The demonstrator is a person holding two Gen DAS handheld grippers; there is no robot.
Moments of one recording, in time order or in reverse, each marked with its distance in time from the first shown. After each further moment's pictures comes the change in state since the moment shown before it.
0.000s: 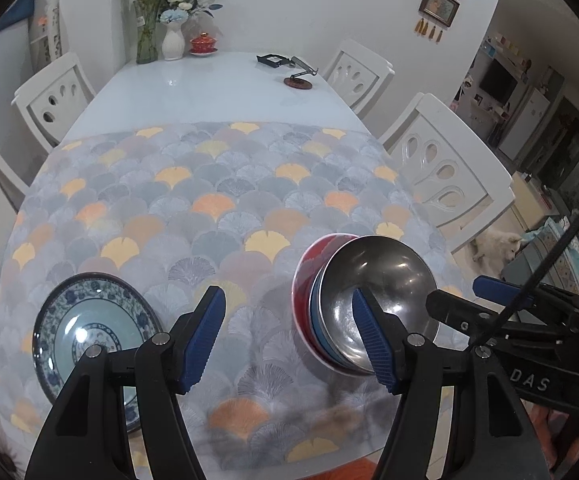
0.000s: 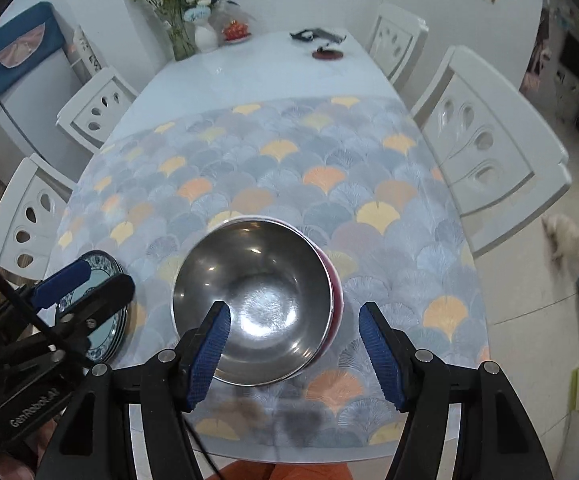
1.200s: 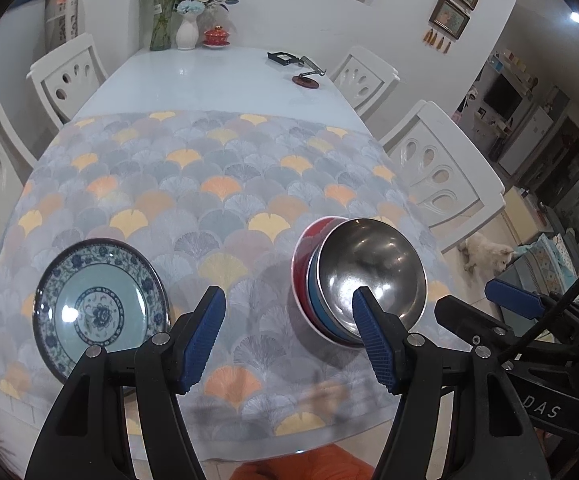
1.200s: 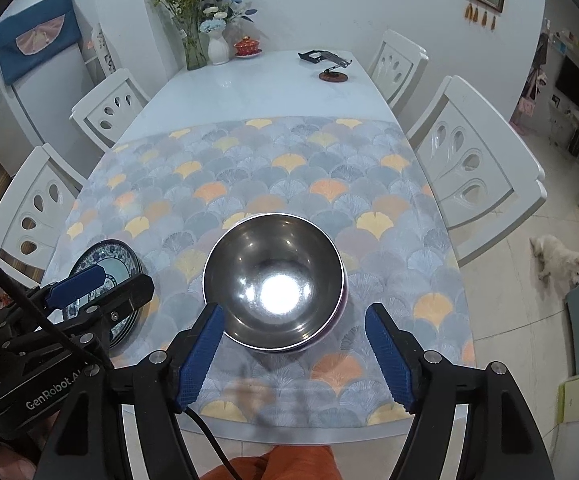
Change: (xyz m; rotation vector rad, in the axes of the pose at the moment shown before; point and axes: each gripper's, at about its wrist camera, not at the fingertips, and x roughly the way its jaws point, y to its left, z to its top) left arm -0.022 0.007 -0.020 -0.077 0.010 -0.028; right arm -0.038 0.025 -0.021 -0.046 -0.052 -0.039
